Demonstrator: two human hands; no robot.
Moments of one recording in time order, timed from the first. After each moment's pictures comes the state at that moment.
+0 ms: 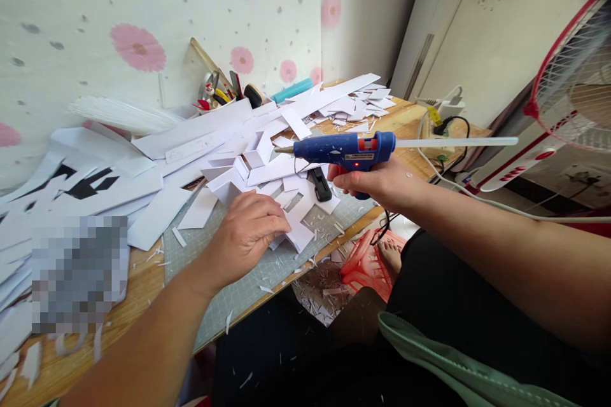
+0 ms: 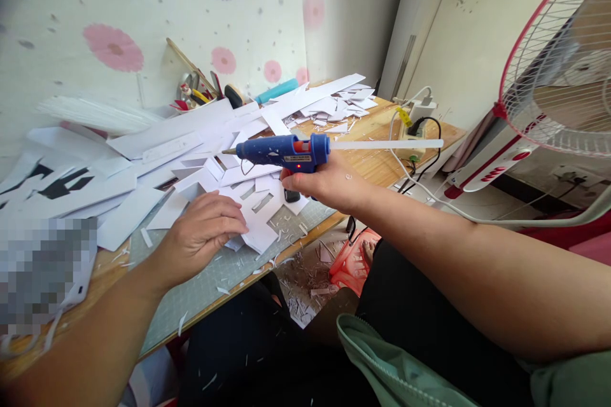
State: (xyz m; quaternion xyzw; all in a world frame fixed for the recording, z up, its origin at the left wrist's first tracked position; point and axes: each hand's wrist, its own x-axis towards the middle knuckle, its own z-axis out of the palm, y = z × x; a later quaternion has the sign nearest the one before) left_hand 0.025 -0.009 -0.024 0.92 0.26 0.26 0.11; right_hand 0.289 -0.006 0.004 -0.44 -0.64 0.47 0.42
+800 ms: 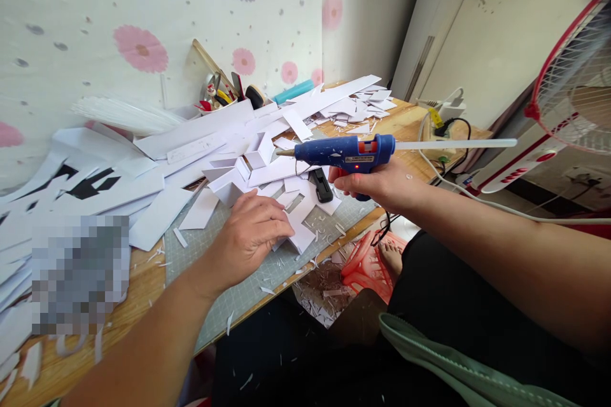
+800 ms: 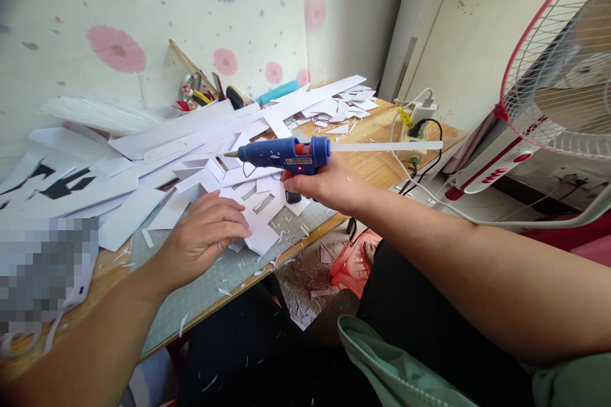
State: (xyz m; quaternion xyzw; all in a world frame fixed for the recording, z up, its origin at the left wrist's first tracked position) left_hand 0.024 -0.011 -0.026 0.93 0.25 0.25 0.09; right_hand 0.288 -0.004 0.004 -0.44 -0.64 0.48 0.41
